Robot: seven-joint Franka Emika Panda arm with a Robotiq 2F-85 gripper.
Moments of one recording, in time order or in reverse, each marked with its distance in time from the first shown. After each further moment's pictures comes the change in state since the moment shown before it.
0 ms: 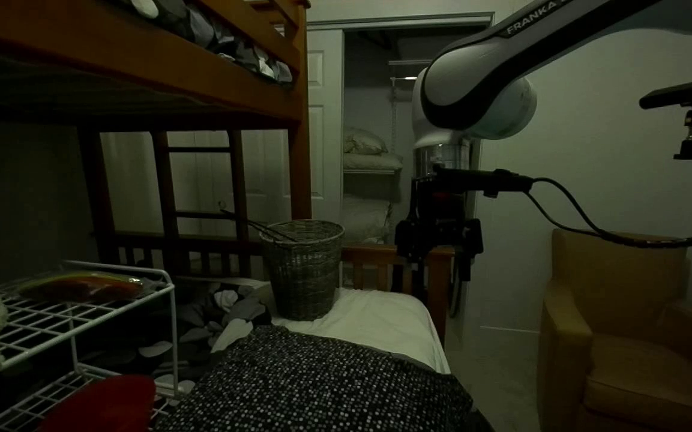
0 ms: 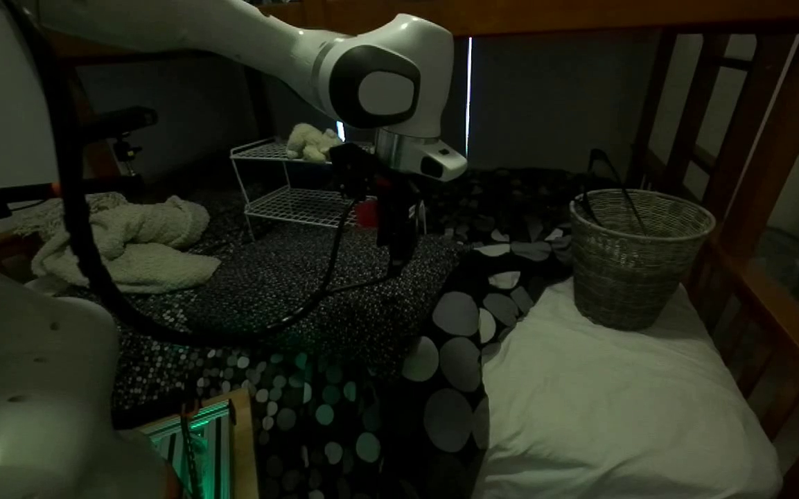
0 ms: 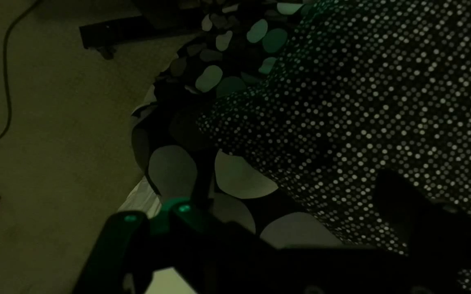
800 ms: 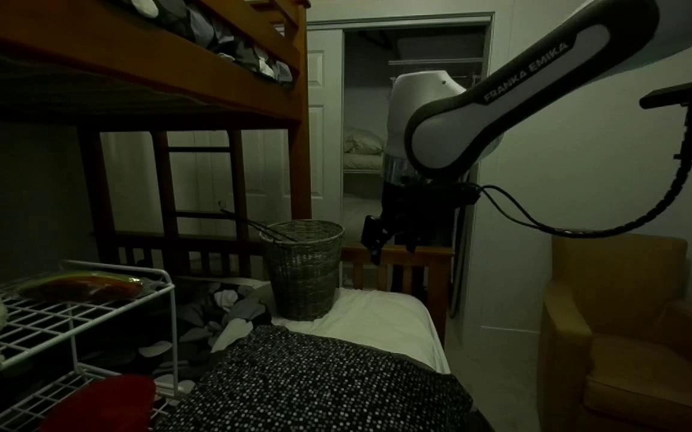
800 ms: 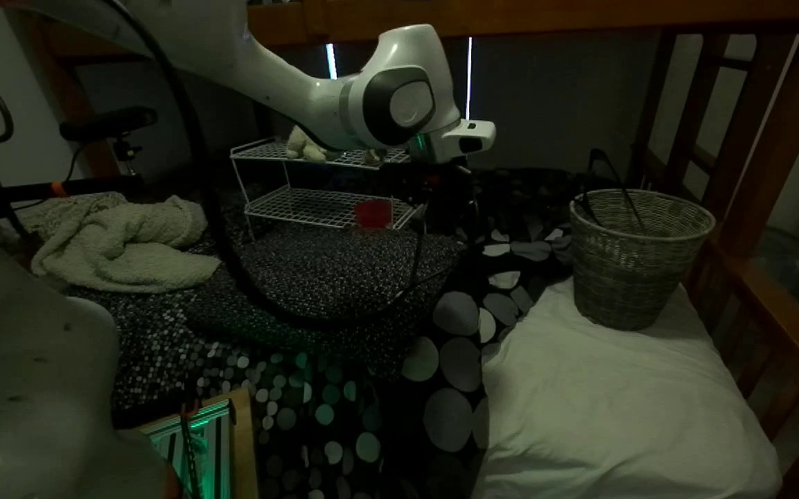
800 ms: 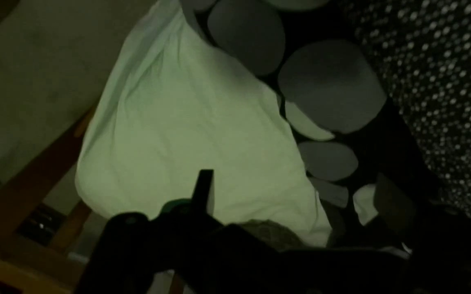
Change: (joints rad) arm -0.002 0.134 0.027 0.043 -0.359 0.472 0.020
